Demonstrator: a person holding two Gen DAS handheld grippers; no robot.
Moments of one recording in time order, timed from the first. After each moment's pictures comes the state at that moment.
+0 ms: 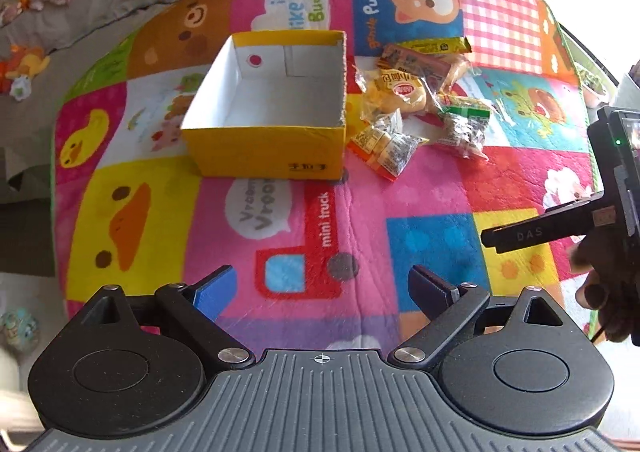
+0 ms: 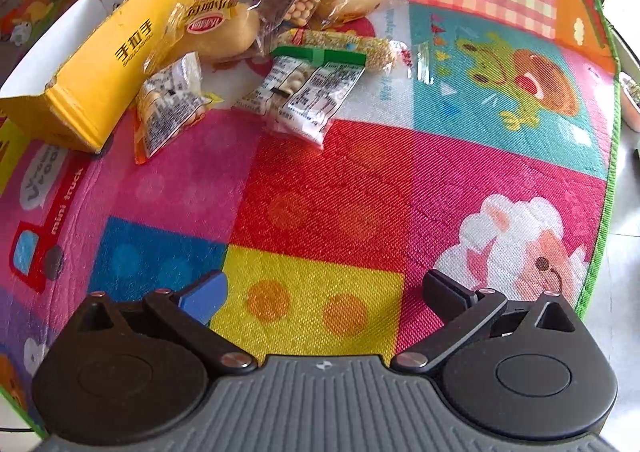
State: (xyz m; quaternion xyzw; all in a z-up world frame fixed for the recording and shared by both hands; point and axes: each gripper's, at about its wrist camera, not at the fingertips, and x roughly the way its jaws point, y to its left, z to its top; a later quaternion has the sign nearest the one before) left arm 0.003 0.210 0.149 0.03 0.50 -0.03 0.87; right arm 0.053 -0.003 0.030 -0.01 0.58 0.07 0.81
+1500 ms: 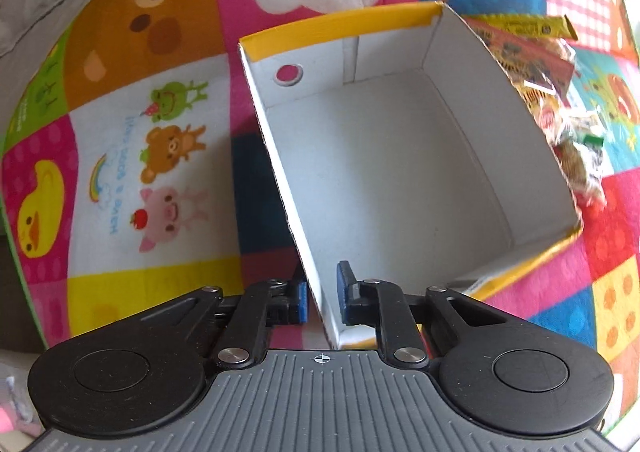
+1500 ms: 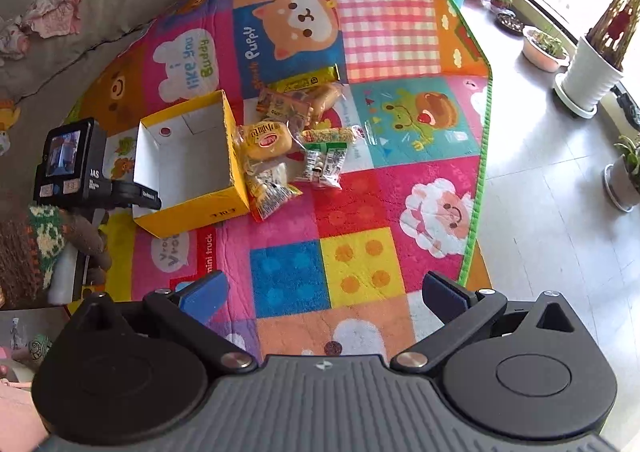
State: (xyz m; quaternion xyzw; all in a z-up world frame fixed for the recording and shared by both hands) left arm 0.201 0.254 0.082 0.08 0.59 -0.07 0.80; right arm -0.024 0.055 0.255 0.08 0.53 -0.06 0.84
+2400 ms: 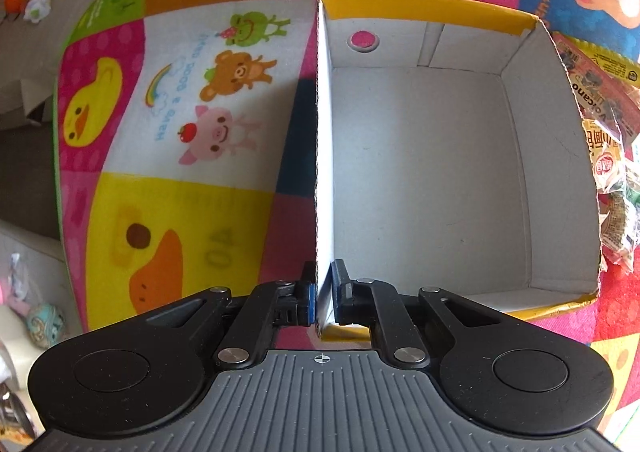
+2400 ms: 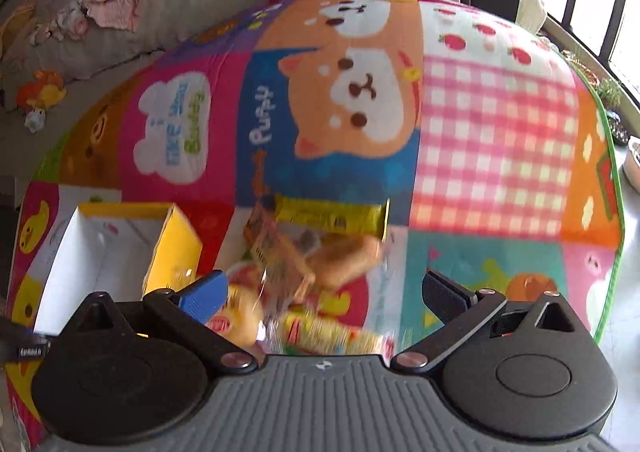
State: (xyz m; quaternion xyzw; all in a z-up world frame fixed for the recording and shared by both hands) left arm 0.205 0.257 0.084 0.00 0.64 0.08 0.76; right arm 0.240 -0.015 0.151 -0.01 0.45 0.08 0.89
